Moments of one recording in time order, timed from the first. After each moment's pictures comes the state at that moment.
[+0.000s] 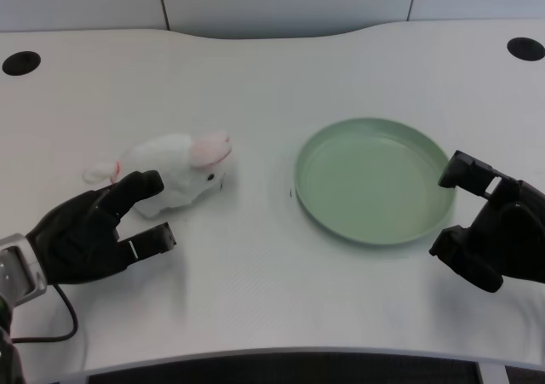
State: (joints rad) left arm -0.75 0.32 0.28 1.25 -0.30 0.40 -1.08; right arm -0.68 -0.22 -0.33 1.21 0.38 0.03 1.49
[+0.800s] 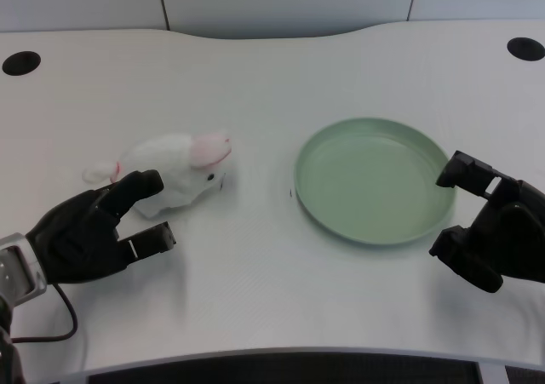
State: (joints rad) left arm -0.75 0.32 0.28 1.25 -0.30 0.39 -1.08; right arm -0.68 -0.22 -0.33 1.21 0.38 0.02 1.49
